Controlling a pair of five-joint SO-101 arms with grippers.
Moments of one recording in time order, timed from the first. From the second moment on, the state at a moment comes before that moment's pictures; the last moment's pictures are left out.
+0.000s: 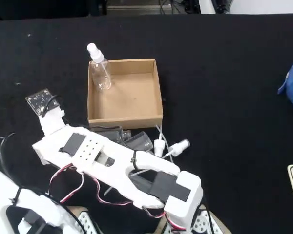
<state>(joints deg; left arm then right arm) -61.5 -40.7 34.8 79.2 -10.2 -62.9 16.9 7.0 38.5 -28.6</state>
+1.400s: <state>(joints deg) -24.9 -12.9 28.5 70.6 -6.1 -13.8 -43.6 51.7 64.3 9.5</state>
